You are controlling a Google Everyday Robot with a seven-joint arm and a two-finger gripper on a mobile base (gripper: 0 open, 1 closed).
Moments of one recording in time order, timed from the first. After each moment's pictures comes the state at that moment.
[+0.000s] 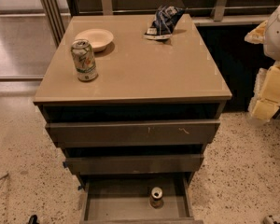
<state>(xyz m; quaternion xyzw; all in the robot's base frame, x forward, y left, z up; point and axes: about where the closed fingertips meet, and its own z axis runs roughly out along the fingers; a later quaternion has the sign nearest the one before) 0.438 -0.217 0.977 -0.60 0.78 -0.03 0.16</state>
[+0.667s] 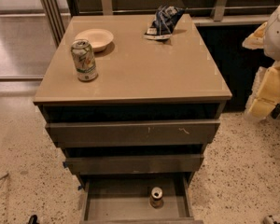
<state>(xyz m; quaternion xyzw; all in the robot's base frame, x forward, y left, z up) 0.438 -0.217 0.977 -0.60 0.78 -0.03 0.16</state>
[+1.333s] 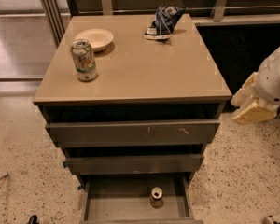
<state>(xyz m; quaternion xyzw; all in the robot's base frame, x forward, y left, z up) 0.433 -0.225 0.899 -0.58 0.80 0.00 0.18</state>
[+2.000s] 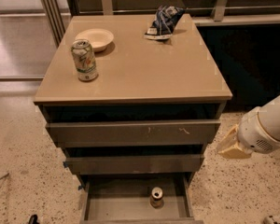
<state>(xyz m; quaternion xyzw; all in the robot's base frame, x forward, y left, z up) 0.420 -0.233 0.755 -0.54 0.82 0.10 0.17</state>
